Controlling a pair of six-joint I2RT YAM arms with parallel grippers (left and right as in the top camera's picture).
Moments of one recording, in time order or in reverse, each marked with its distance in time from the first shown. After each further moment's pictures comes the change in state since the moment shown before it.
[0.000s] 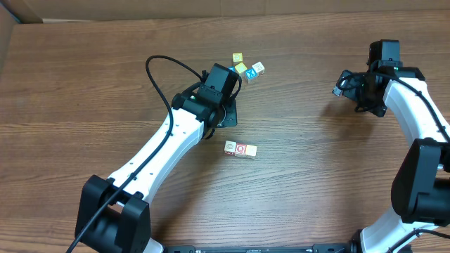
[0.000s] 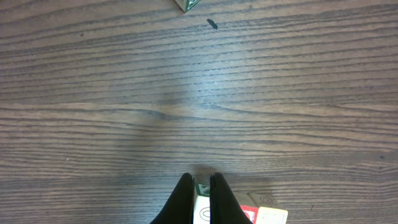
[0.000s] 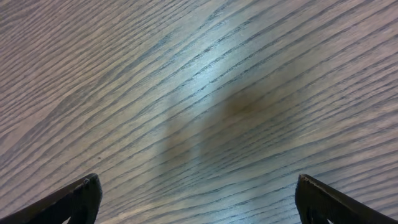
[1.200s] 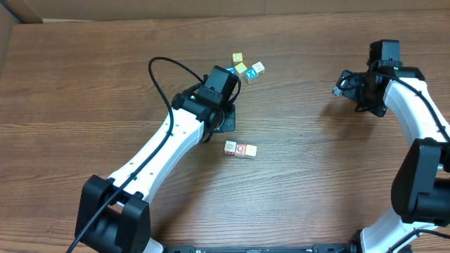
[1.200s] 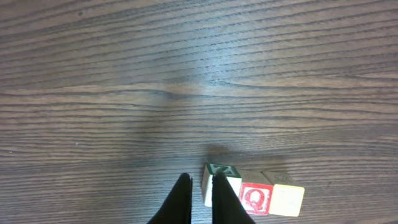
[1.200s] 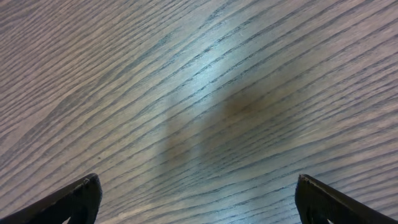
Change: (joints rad) left arm 0.000 0.000 0.000 -0.068 0.018 0.057; right arm 0.000 0.000 0.000 0.000 0.000 0.000
